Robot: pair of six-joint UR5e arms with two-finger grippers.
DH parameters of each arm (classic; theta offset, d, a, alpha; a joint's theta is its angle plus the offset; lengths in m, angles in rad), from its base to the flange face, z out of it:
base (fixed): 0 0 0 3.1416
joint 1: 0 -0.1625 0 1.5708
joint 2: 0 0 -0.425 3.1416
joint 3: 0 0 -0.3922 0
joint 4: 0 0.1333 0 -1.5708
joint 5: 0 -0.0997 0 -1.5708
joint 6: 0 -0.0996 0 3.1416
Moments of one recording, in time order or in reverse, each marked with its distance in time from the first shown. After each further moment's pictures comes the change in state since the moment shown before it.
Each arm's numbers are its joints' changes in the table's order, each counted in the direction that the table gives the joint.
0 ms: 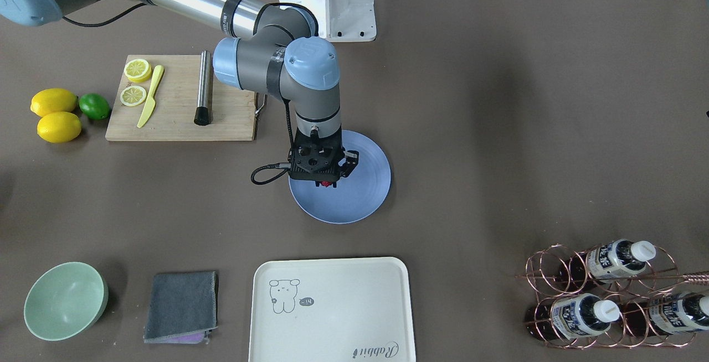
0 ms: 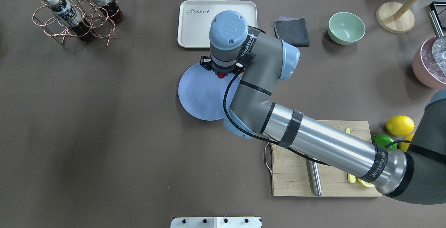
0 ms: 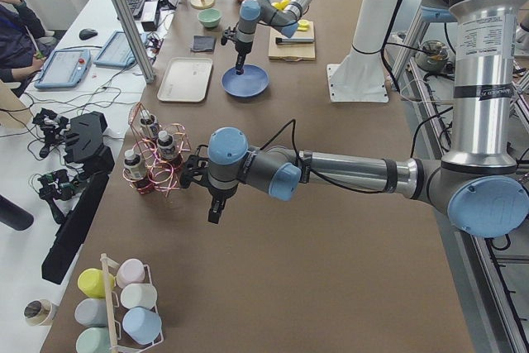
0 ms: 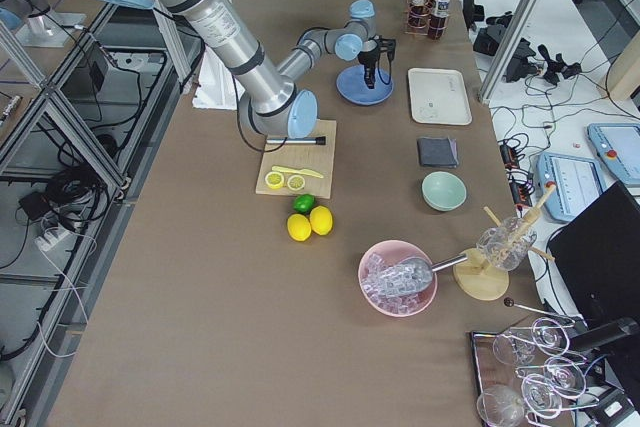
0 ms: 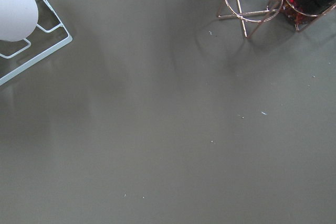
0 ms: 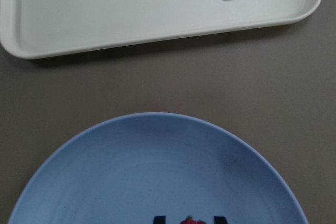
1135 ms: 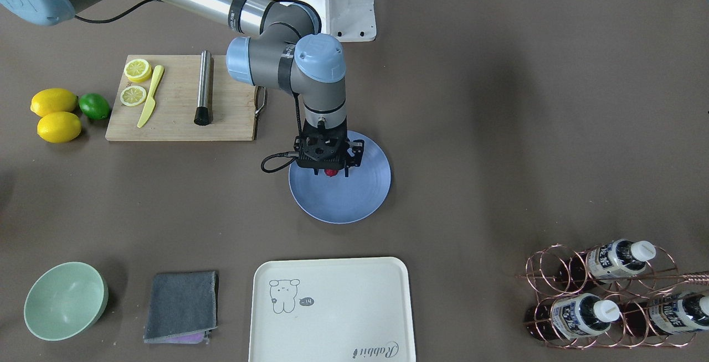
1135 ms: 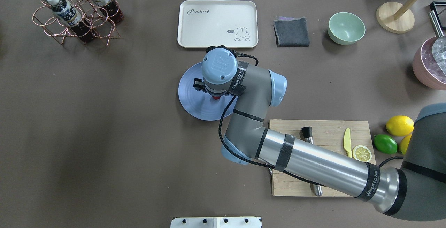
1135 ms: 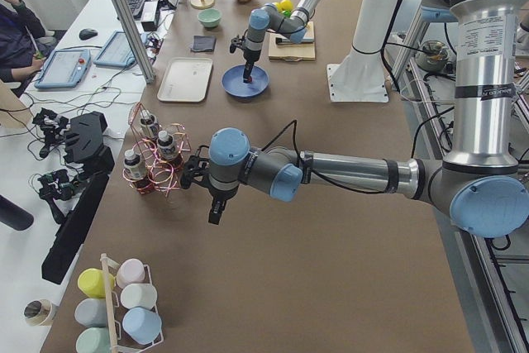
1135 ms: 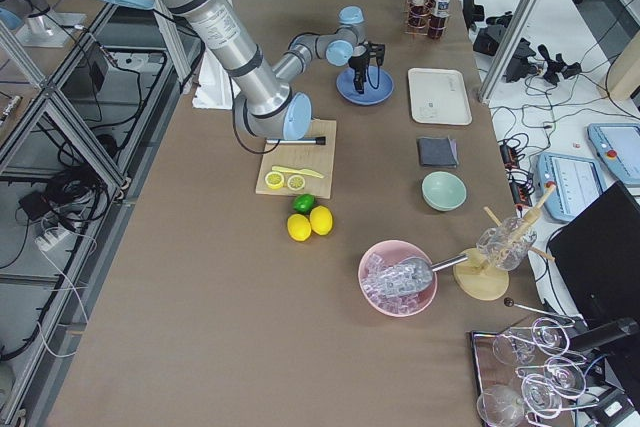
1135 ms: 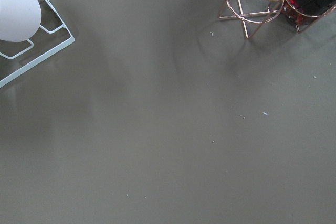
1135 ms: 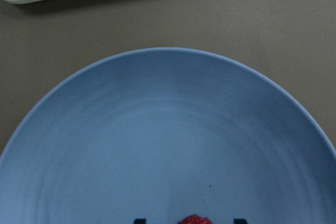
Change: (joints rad) left arm 0.004 -0.004 -0.001 -0.006 0.000 0.000; right arm 0.040 0.018 -0.002 0.032 0.033 -0.049
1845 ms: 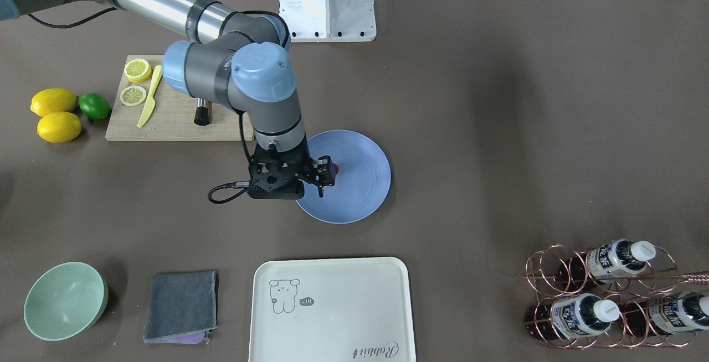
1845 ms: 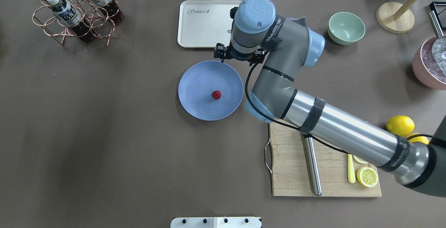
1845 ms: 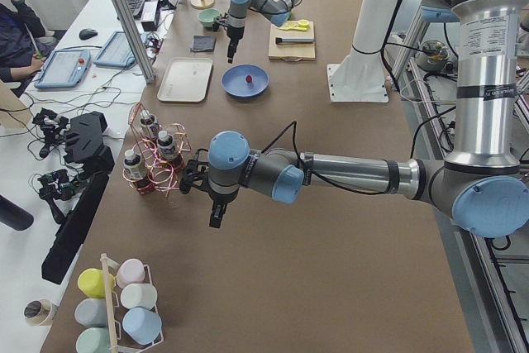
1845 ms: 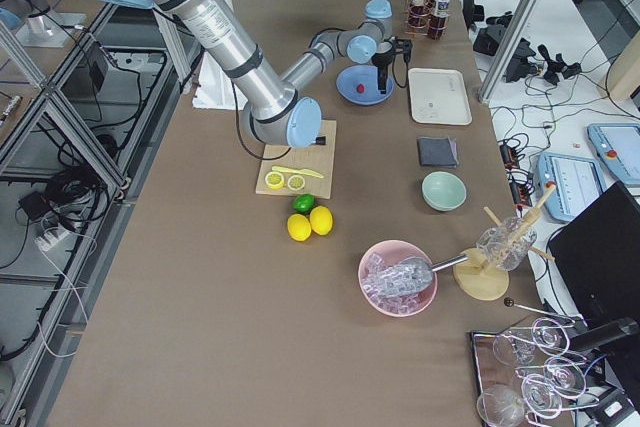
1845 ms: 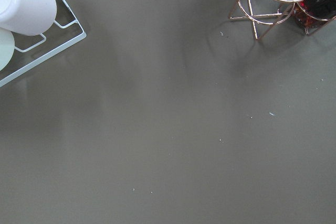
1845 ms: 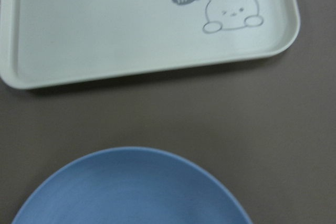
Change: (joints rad) left arm 0.026 0.002 0.007 0.035 0.018 -0.001; right arm -0.215 0.081 0.125 -0.071 -0.196 0.223
